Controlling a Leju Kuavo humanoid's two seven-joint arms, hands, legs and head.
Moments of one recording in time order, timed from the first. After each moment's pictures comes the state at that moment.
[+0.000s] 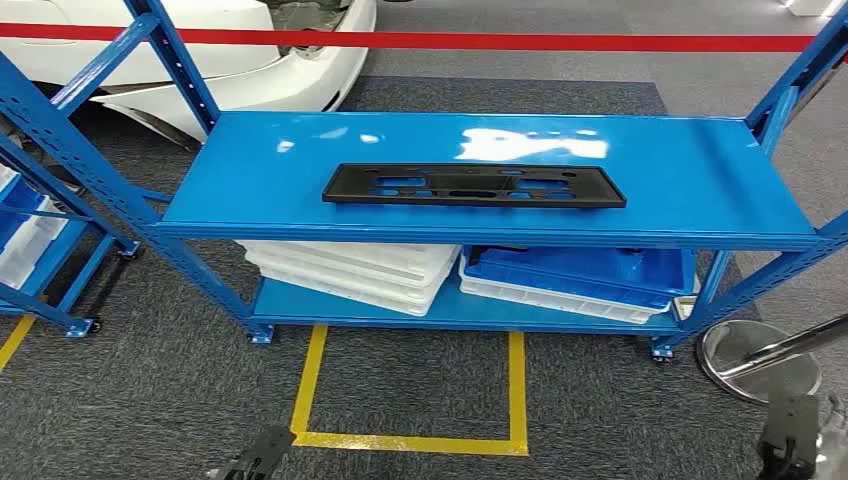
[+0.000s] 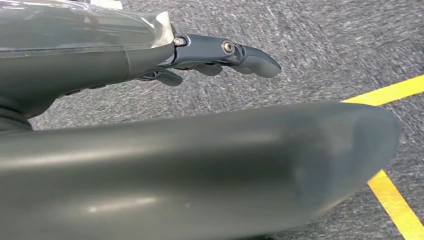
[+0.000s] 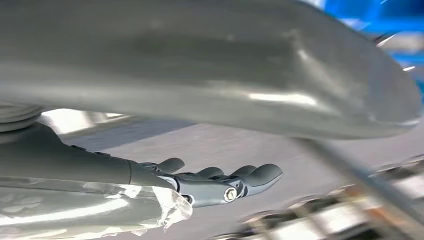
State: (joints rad) left arm -0.07 -0.20 0.84 -0.24 -1.16 0.20 -0.31; right arm -0.11 0.09 -0.49 -0.92 0.59 -0.36 -0.47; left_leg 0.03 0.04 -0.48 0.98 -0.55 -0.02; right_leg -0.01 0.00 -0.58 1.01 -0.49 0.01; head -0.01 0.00
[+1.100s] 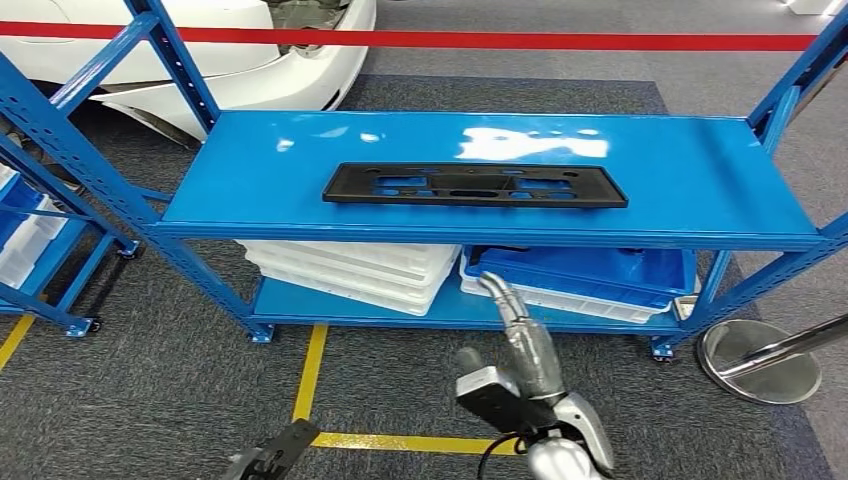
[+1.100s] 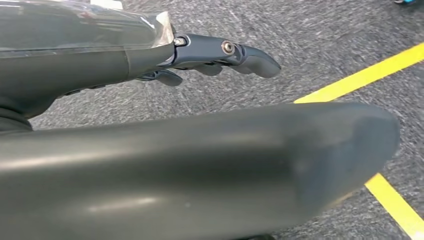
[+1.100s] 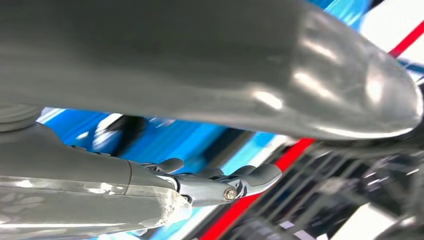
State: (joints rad) left arm -0.11 -0.22 0.82 -0.24 -1.26 0.17 -0.31; right arm -0.12 0.10 0.60 -1.26 0.53 -0.34 -0.55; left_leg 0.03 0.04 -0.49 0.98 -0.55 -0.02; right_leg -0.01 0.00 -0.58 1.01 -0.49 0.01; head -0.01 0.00
